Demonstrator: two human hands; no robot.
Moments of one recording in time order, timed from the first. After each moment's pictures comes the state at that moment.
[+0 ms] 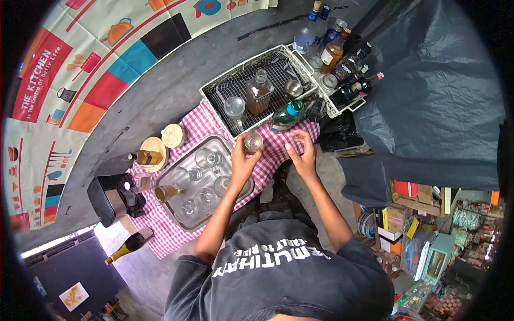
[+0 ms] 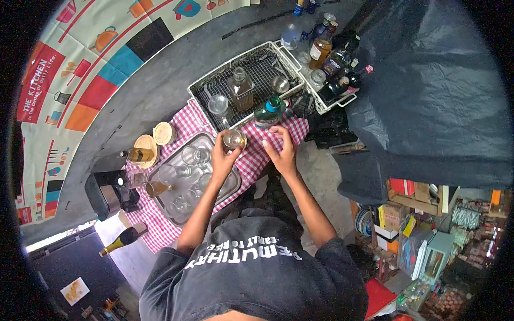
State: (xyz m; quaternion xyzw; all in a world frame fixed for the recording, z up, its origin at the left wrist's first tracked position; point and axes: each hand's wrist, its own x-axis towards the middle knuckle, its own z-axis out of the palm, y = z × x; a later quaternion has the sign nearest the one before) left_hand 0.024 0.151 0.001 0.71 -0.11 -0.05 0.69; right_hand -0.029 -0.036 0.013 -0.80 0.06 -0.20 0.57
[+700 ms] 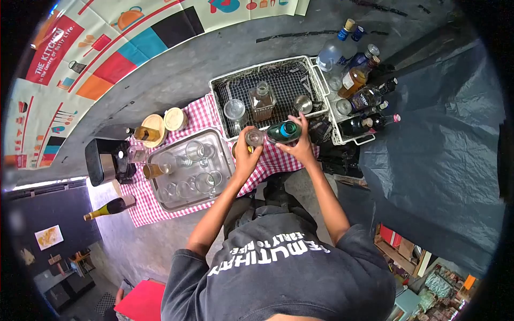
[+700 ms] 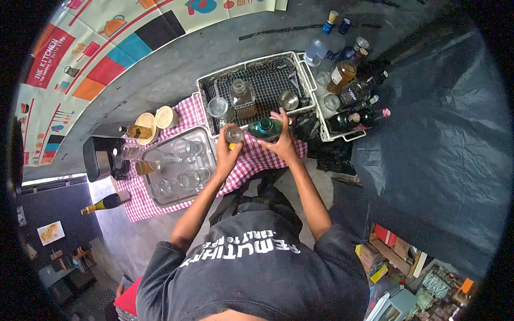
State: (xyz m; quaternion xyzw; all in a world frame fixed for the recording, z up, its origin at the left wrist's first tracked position) left_hand 0.046 0.083 -0.023 0.77 -0.03 0.07 0.64; right_hand 0.067 -0.120 -0.036 -0.82 -0.11 -0.08 0.55
